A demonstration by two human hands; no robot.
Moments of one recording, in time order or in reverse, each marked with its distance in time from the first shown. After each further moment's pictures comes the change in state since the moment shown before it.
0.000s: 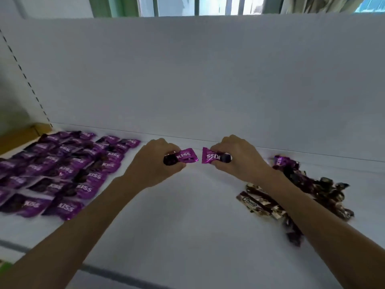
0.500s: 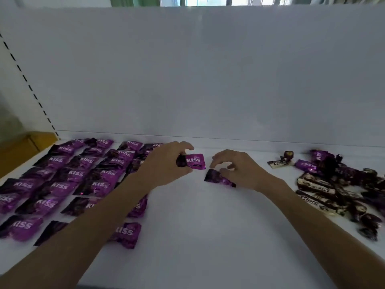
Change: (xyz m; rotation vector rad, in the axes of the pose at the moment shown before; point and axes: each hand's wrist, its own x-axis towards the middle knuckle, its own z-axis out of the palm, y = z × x) left_hand 0.019 -0.112 -0.036 -0.048 -0.164 0.117; right_hand 0.054 -0.073 0.083 0.321 -0.186 0.340
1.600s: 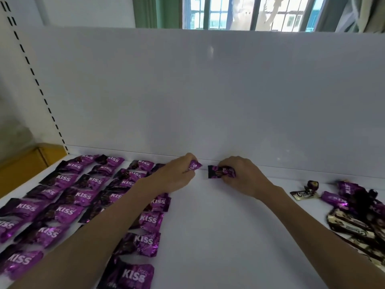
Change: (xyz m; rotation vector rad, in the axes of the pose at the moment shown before) left_hand 0.050 -0.052 -0.002 -0.114 -0.215 -0.028; right_hand 0.068 -0.005 0.004 -0.252 0.068 -0.016
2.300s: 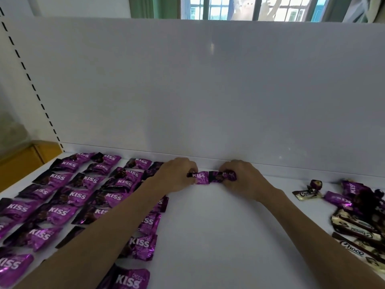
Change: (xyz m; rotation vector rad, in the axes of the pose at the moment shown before) left_hand 0.024 -0.013 0.016 0.283 0.025 -0.026; right_hand 0.003 0.016 0.014 0.003 -0.039 0.061
